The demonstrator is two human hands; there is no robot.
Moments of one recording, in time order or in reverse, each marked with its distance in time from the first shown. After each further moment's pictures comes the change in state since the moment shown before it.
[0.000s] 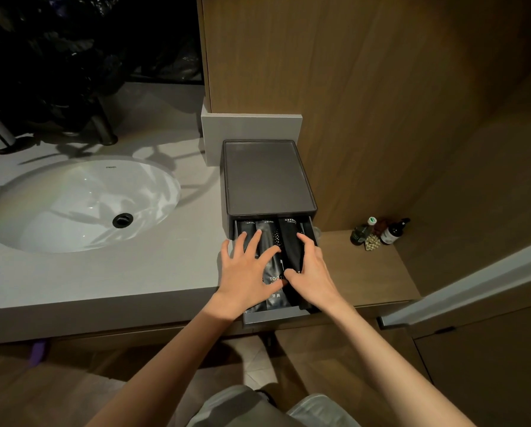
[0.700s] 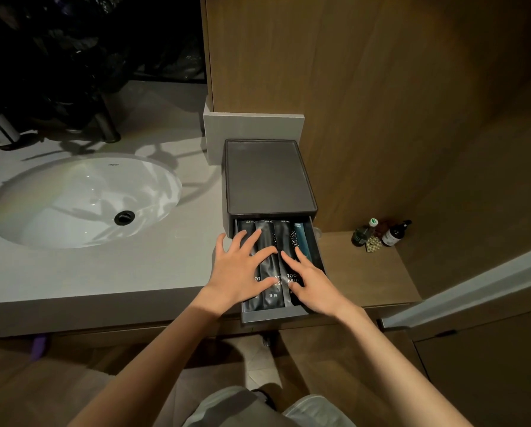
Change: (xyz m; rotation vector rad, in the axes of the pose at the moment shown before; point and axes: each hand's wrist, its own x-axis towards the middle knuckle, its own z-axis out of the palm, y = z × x) left_hand 0.000 -0.016 -0.006 0.071 0.026 0.077; right_hand -0.003 0.019 -0.010 -0.238 -0.310 -0.137
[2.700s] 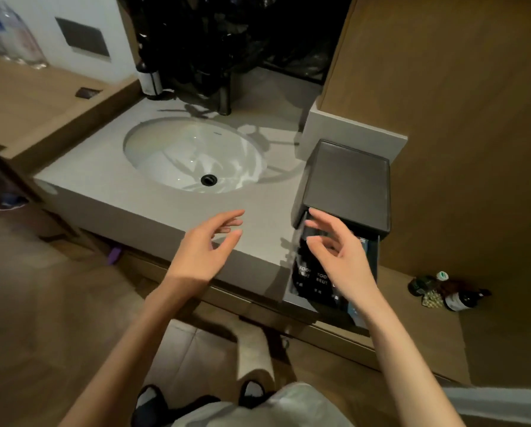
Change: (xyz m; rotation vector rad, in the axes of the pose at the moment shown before) left_hand -0.137 -0.047 -0.084 -0.938 0.438 -0.583; right_hand -0.019 -0.107 -0.018 0.418 0.103 -0.375
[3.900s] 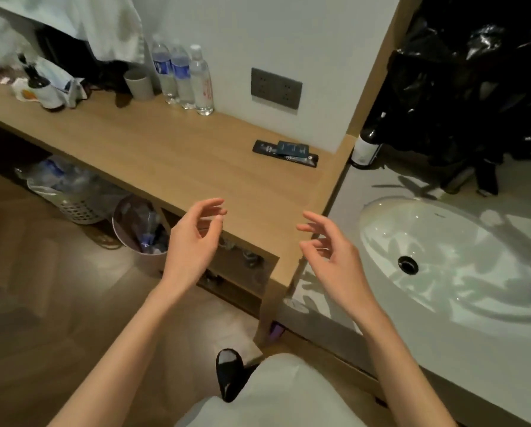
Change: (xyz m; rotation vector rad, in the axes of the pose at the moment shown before) left_hand 0.193 -0.309 -0.526 -0.023 0.359 -0.107; right_hand 0.284 -0.193 0.557 -0.029 -0.135 -0.068
